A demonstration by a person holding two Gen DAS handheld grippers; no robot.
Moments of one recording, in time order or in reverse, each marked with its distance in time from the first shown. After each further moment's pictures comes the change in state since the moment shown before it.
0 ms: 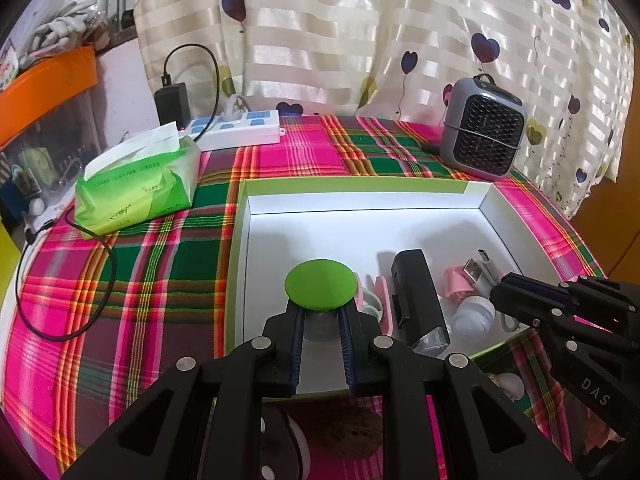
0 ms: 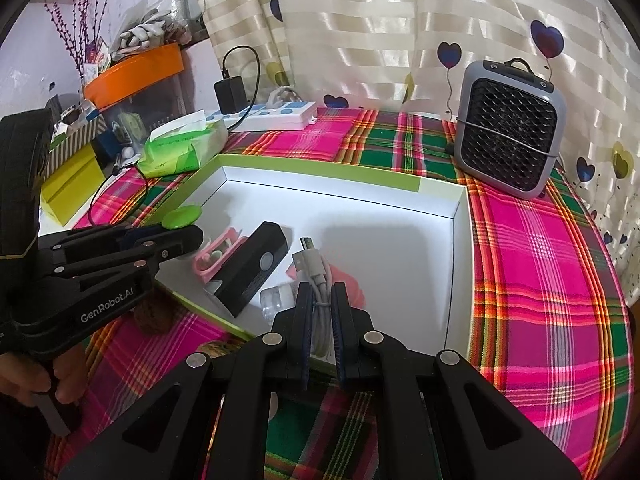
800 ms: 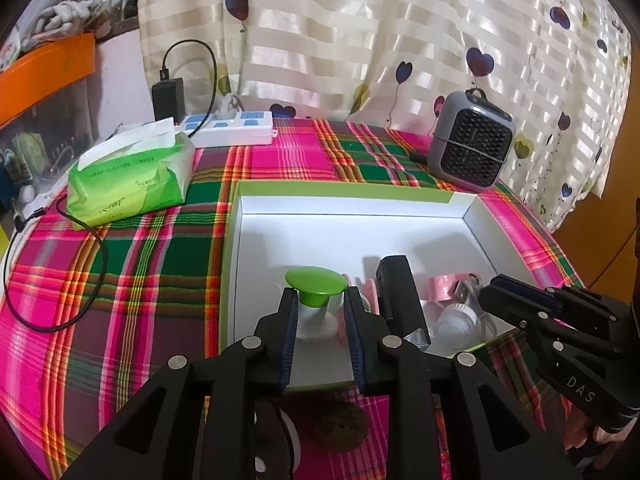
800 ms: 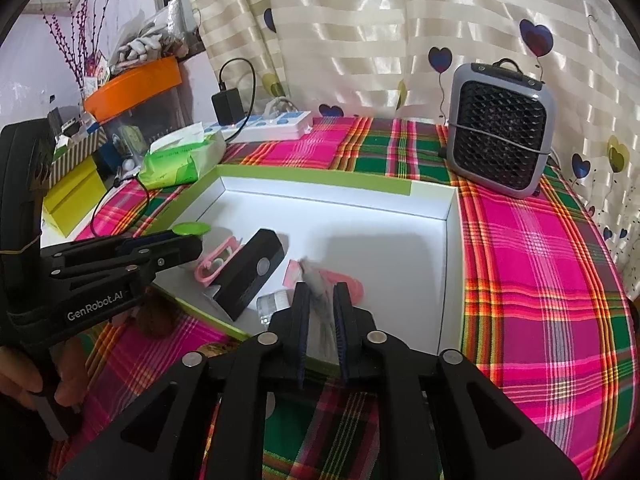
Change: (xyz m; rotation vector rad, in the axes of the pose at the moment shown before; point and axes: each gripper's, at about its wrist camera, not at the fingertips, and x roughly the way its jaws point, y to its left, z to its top) left arm -0.009 0.006 0.002 -0.049 -0.010 -0.072; right arm -0.009 -0.004 -0.003 0.025 -0.054 0.002
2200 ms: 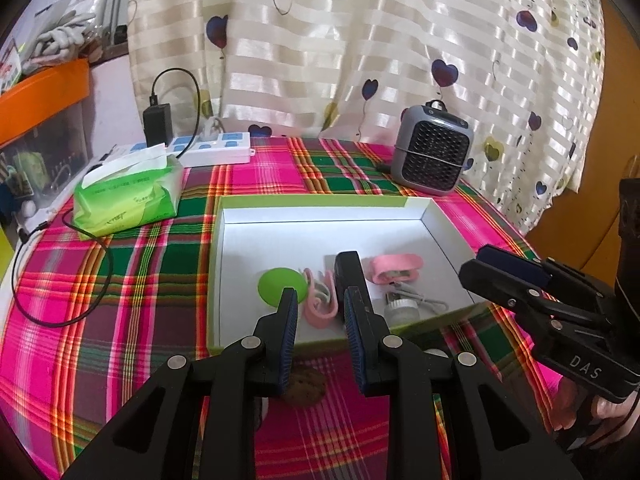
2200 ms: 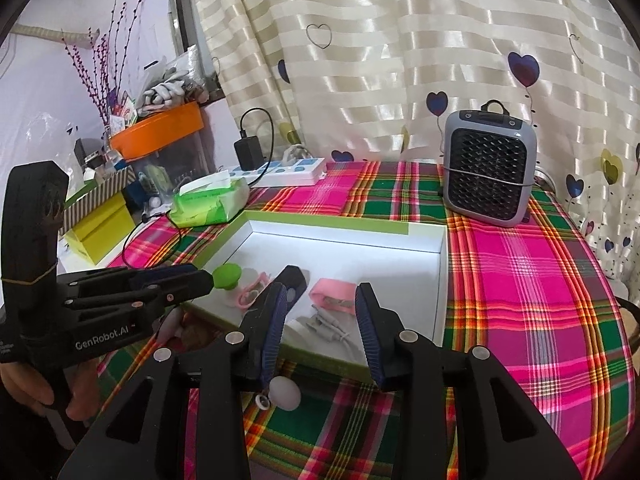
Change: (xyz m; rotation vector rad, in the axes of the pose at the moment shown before) left arm -0.041 -0.019 -0.011 0.044 -0.047 -0.053; right arm -0.043 0.005 0.001 0.005 -0.127 0.068
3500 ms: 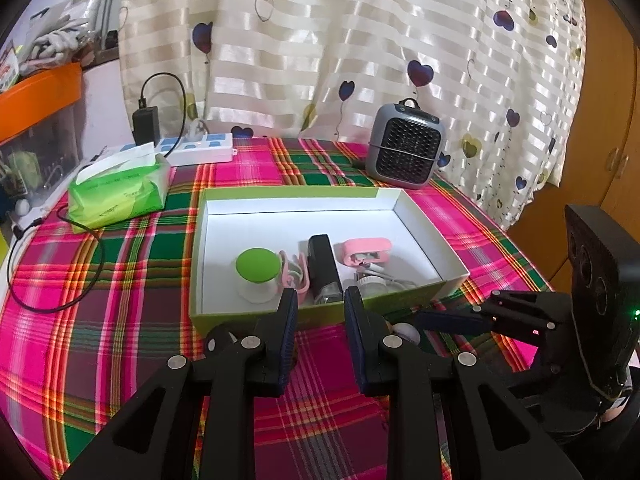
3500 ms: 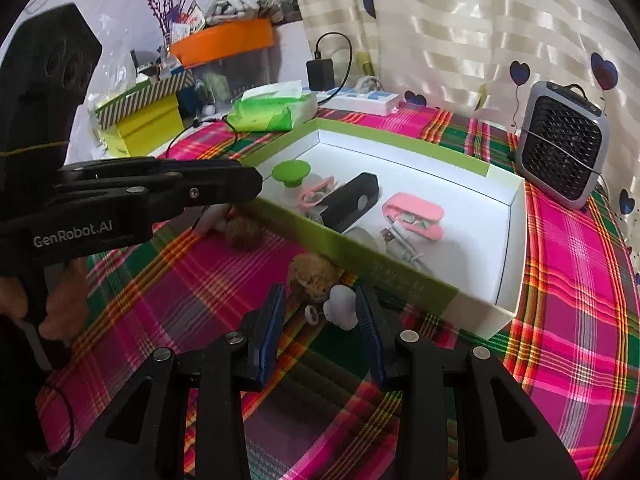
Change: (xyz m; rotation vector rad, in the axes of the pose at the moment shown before) left arm -0.019 -0.011 -0.016 0.023 -0.012 -0.061; right arm 0.015 0.026 -0.040 -0.211 0.204 0.122
